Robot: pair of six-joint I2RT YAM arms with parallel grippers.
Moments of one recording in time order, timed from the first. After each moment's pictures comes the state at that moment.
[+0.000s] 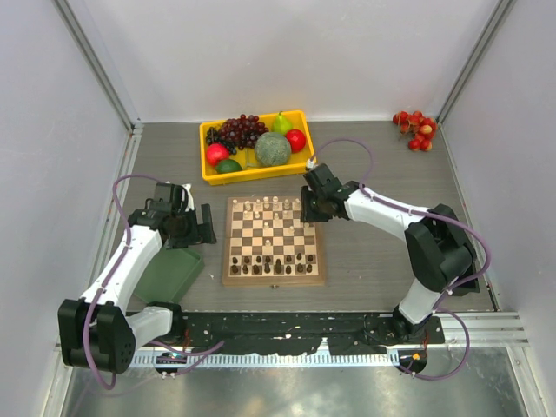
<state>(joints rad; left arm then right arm) -0.13 1.13 0.82 -0.77 0.13 -0.28 0.63 1.69 1.13 -0.40 0.02 0.52</state>
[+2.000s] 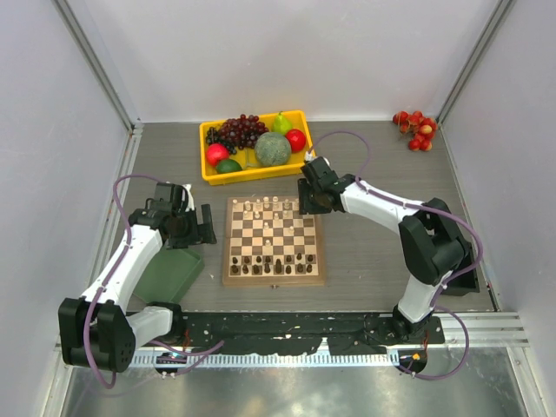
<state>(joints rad) -0.13 1.14 0.82 -0.77 0.13 -0.28 0.61 1.77 1.21 -0.42 0.10 0.47</state>
